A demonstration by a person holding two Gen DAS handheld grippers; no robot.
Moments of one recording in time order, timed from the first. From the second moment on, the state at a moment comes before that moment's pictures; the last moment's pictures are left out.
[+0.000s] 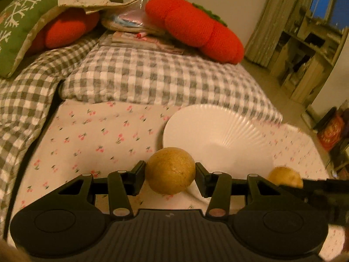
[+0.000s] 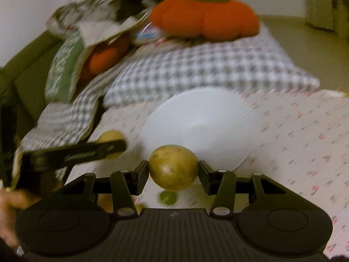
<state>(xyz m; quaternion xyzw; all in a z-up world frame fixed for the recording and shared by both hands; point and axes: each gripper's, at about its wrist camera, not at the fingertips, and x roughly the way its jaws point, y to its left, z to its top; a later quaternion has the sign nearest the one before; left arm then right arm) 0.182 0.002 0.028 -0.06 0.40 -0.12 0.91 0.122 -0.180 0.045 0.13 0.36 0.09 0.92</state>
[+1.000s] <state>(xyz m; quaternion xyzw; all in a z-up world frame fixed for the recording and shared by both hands) 0.205 -0.051 -0.014 -0.05 0.42 -0.19 0.89 0.149 -0.151 -0.014 -0.05 0.35 0.09 0.93</state>
